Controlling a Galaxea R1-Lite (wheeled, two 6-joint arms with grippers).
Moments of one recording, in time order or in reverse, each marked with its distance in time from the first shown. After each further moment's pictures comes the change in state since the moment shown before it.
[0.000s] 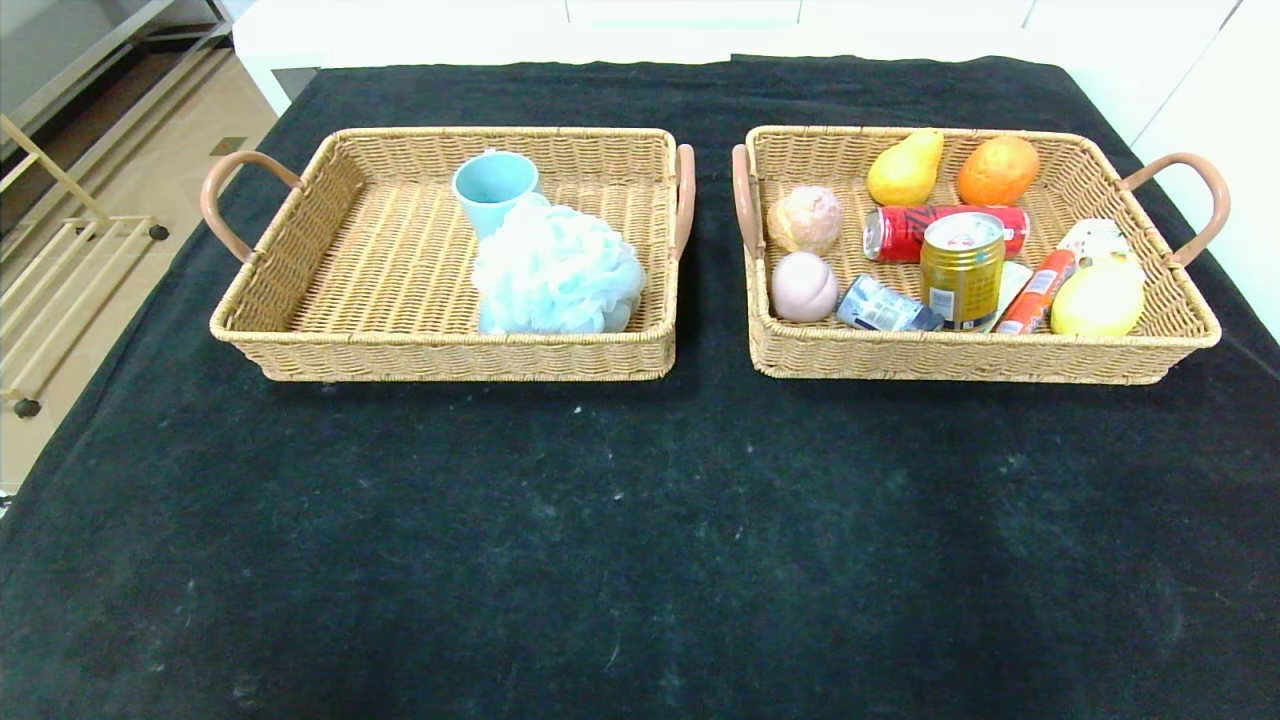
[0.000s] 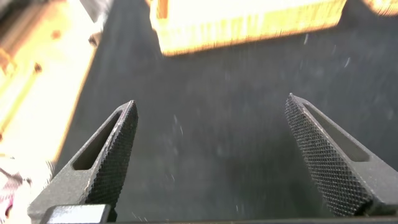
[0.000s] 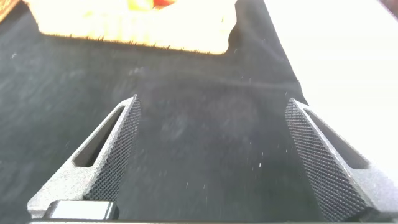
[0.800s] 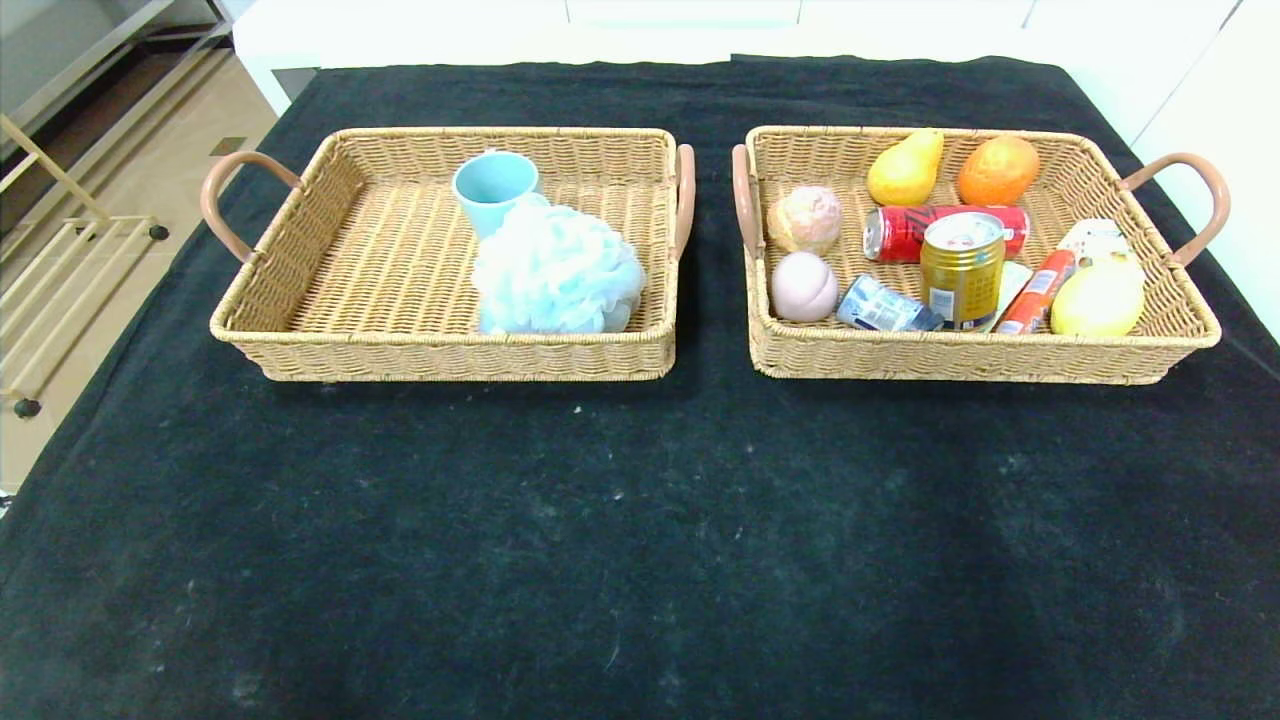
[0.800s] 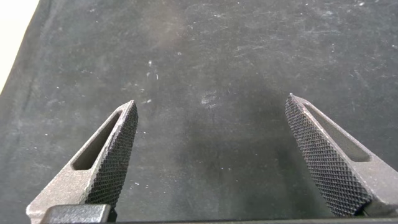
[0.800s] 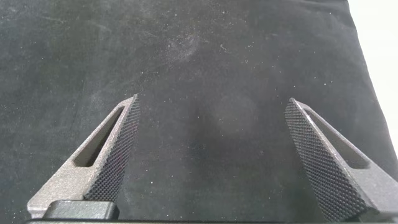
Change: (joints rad) left arm 0.000 -0.003 0.193 -0.050 -0.023 -0.067; right arm 0.000 -0.016 0.146 0.125 0.019 -0.001
